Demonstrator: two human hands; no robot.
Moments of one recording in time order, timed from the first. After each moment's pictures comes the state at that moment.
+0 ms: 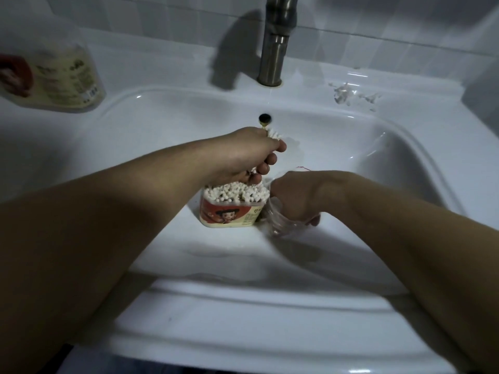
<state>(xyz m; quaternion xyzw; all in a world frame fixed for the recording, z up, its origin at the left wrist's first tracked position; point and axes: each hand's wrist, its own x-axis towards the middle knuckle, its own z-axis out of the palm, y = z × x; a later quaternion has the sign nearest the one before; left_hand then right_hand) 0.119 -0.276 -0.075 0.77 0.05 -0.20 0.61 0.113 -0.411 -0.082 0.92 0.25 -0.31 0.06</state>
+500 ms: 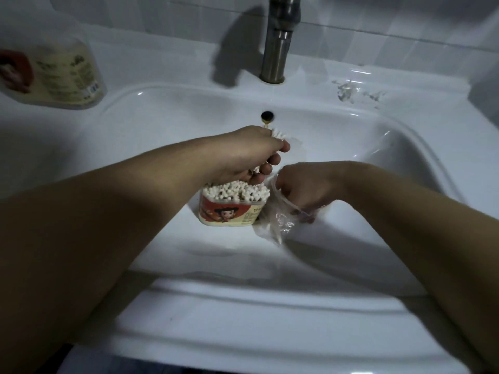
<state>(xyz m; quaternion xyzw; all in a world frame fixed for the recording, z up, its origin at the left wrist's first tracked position) 0.120 -0.275 -0.077 0.77 0.05 -0.20 0.60 0.118 -0.416 -0.068 0.91 0.26 -0.32 -0.01</state>
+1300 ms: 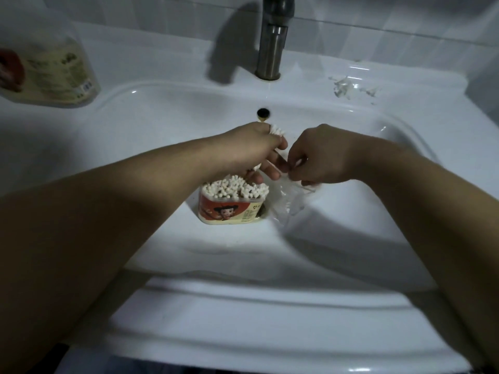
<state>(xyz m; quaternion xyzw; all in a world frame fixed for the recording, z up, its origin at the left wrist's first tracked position) 0.114 -0.280 -0.071 0.80 0.00 -0.19 0.57 0.131 -0.438 -0.046 0.96 0.23 -0.16 -0.04</state>
